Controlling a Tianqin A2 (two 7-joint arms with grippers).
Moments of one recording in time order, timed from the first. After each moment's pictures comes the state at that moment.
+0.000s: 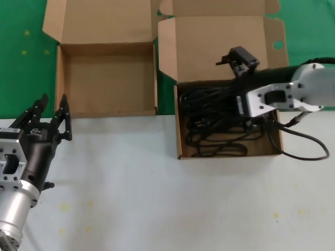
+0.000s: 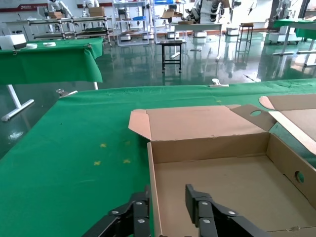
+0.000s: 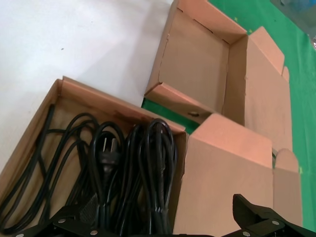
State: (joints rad) left arm -0.02 -0.30 1.62 -1.59 -1.78 0.02 0.00; right arm 1.00 0.68 -2.35 1.51 1.03 -0.83 0.07
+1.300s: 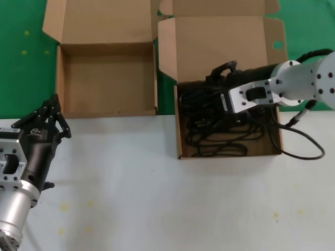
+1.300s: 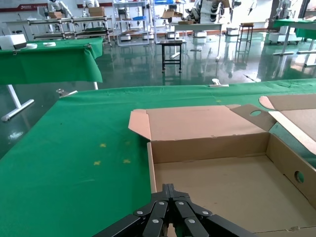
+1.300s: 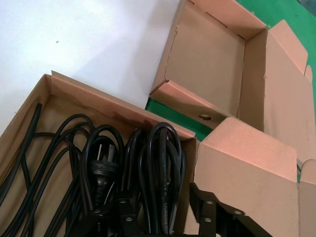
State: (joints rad) left arm -0.02 -0.30 1.62 -1.59 -1.78 0.02 0.00; right arm 0.99 0.46 -2.21 1.30 0.94 -0.93 -0.10
